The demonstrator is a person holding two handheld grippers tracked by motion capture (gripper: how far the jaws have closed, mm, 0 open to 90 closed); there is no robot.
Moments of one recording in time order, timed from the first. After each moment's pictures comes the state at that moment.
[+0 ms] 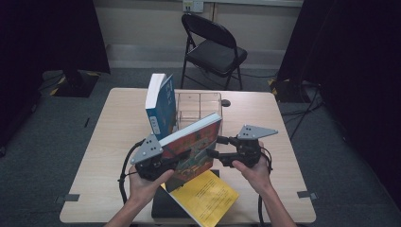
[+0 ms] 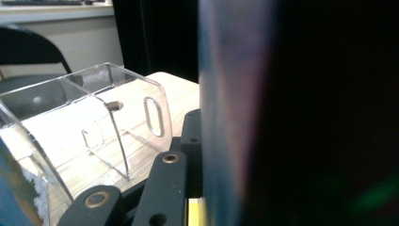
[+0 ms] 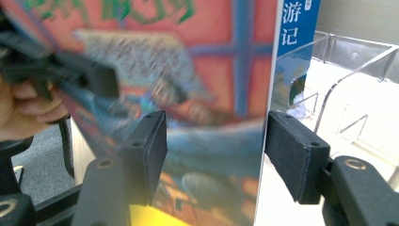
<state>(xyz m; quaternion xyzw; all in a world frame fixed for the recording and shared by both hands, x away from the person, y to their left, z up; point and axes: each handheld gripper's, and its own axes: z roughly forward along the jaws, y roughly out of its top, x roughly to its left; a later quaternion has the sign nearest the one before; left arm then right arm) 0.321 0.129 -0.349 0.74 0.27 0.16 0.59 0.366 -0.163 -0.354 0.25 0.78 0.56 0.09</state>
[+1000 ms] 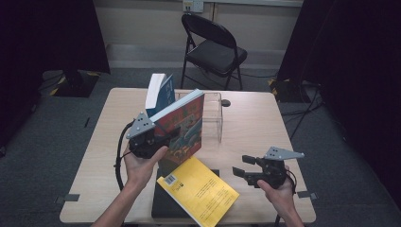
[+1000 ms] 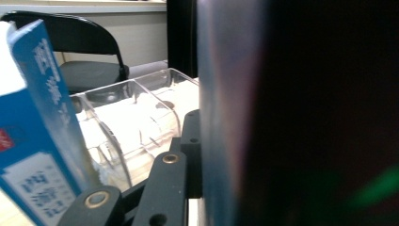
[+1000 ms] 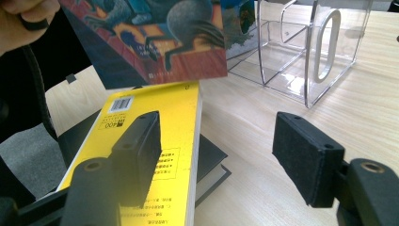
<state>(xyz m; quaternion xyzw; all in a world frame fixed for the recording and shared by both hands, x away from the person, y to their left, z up) 0.357 0.146 -0.329 0.72 0.35 0.21 0.57 0.331 -0.234 -0.400 0.35 0.77 0.52 0.08</state>
